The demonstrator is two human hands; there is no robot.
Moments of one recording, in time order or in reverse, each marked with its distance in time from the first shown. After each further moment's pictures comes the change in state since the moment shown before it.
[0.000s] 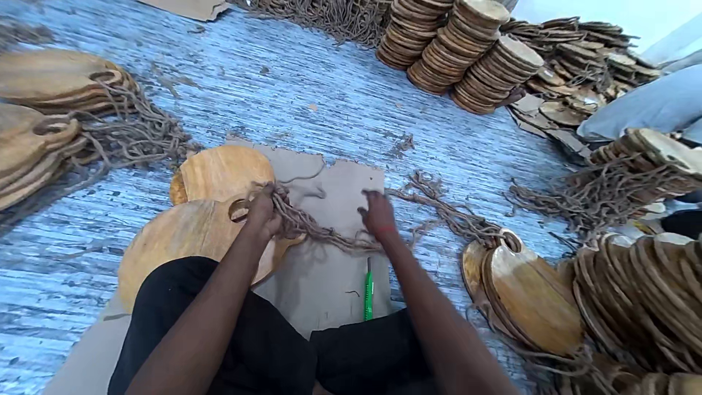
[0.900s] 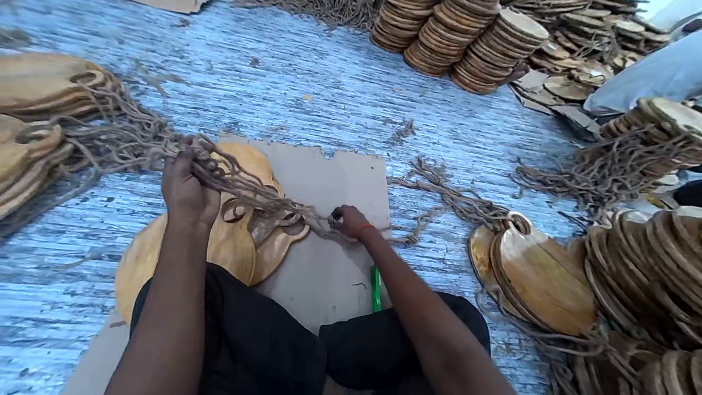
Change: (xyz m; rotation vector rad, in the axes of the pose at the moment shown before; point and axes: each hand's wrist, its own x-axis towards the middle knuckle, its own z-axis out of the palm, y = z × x) left_hand -0.011 0.098 -0.038 0.041 -0.205 0.551; right_hand 0.012 -0.013 0.080 0.050 -0.462 -0.090
